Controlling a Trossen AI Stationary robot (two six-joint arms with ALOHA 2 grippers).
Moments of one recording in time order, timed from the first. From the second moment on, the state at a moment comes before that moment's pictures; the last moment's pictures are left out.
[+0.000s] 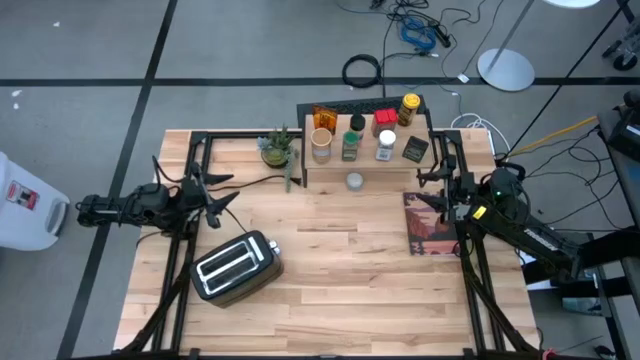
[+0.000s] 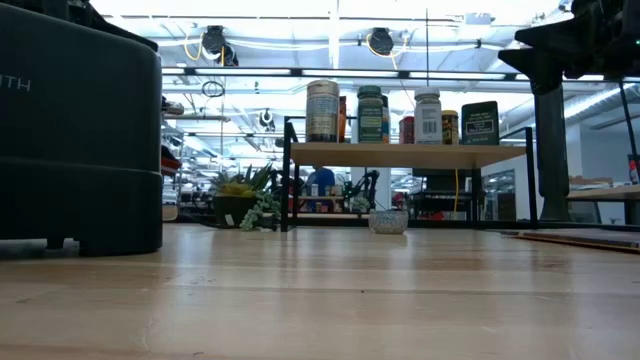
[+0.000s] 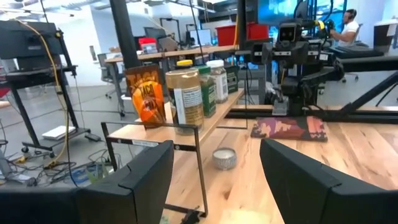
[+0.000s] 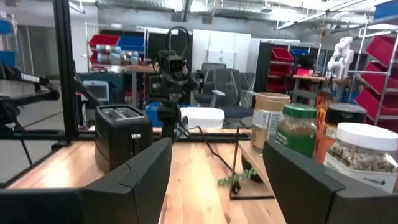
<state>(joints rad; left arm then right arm) -0.10 0.00 0.24 -0.18 -0.46 0.14 -0.60 0.00 0.19 -0.01 -0.50 0.02</state>
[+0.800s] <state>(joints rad) -0.10 0.00 0.24 -0.30 -0.58 -0.05 -0.60 0.00 0.03 0.17 -0.40 -0.07</state>
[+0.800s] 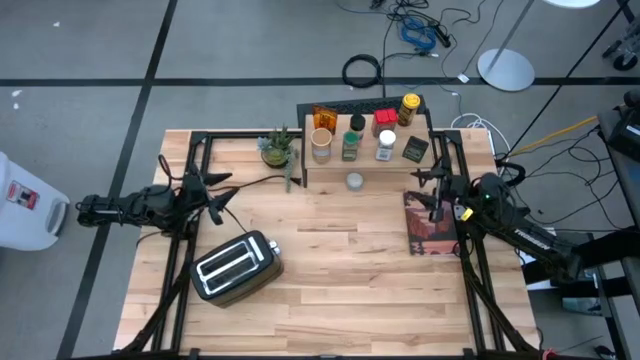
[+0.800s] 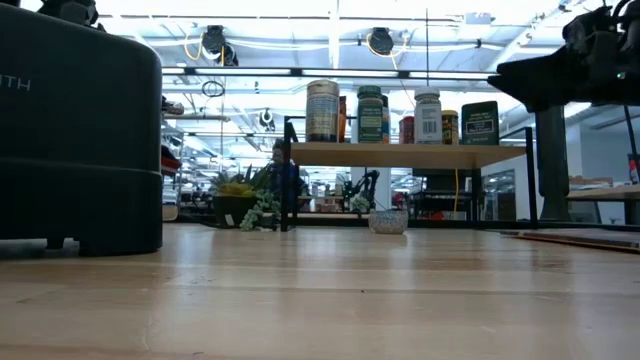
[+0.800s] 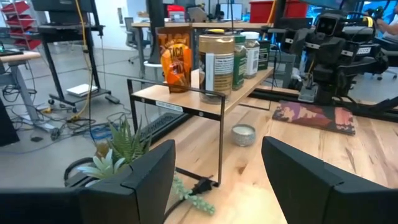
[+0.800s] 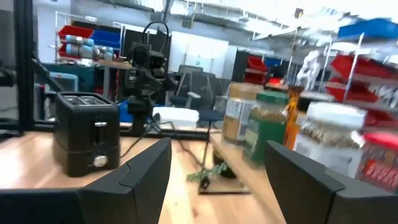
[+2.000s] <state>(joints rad) -0.10 0.00 0.24 -0.30 -0.58 -0.05 -0.60 0.00 0.01 0.10 -0.44 0.06</state>
